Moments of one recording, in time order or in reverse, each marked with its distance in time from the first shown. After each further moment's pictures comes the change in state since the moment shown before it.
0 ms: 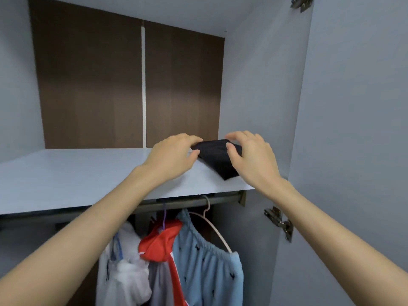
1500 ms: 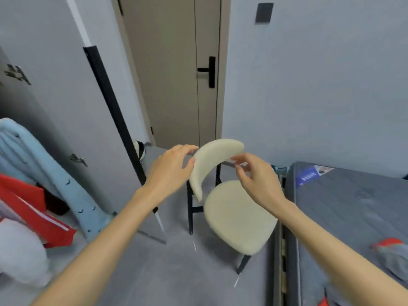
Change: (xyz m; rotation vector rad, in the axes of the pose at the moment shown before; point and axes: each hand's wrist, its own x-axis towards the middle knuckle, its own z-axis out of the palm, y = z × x) left_hand -0.471 0.520 -0.038 -0.728 -0.599 0.479; right_hand -0.691 -0.017 -0.476 -0.220 -0.088 0.967
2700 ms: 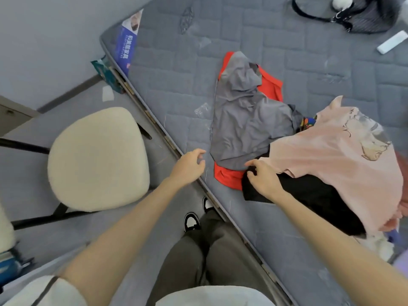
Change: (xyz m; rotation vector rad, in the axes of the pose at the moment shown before) left_hand -0.046 0.240 0.523 -0.131 -1.221 0.328; right_hand -0.351 0.381 -0.030 0.068 0.077 1.387
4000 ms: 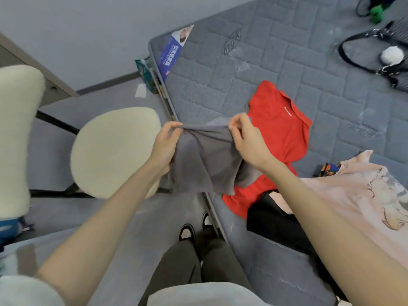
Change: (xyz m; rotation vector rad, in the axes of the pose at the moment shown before) left_hand -0.004 0.003 -0.106 -0.910 0.555 -0.093; right_hand 0.073 -0.170 -0.054 0.179 0.038 -0.640
